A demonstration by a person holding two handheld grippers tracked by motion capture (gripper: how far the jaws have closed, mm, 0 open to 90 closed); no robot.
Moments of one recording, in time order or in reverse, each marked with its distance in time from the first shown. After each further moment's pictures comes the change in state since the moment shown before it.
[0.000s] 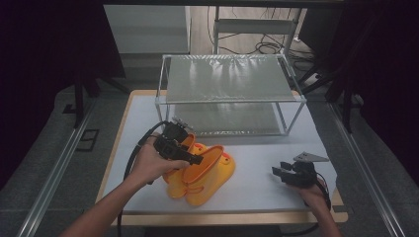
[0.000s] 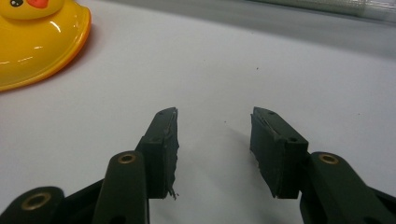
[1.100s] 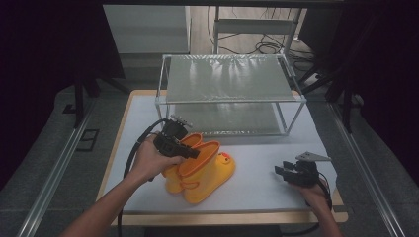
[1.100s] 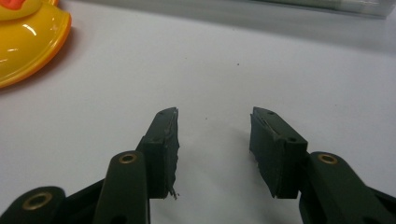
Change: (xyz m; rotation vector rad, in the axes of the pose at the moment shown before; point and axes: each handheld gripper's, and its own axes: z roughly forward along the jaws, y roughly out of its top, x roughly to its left) left arm 0.011 0.005 0.001 -0.026 -0.028 0.008; right arm -0.006 -0.001 -0.001 0.003 -0.031 0.039
